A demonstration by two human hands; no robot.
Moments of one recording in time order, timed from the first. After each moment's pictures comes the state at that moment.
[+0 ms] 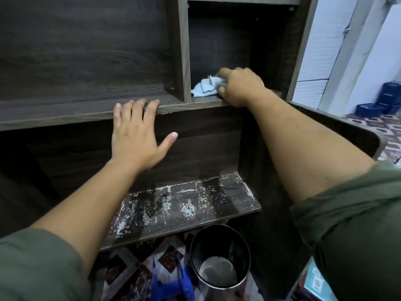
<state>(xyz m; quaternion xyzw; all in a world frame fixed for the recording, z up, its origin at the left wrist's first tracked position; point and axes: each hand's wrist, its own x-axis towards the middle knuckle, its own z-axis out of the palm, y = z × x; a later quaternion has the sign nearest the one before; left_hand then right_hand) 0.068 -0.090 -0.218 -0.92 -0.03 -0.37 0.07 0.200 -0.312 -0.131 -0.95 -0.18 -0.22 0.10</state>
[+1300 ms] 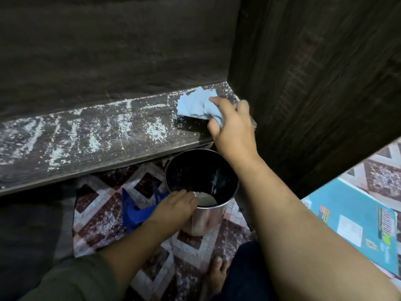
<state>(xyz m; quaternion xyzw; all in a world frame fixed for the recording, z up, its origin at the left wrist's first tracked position) 0.018 -0.188 -0.600 -0.96 0.29 -0.03 0.03 0.118 -0.342 -0.452 -0.92 -0.09 -0.13 0.35</state>
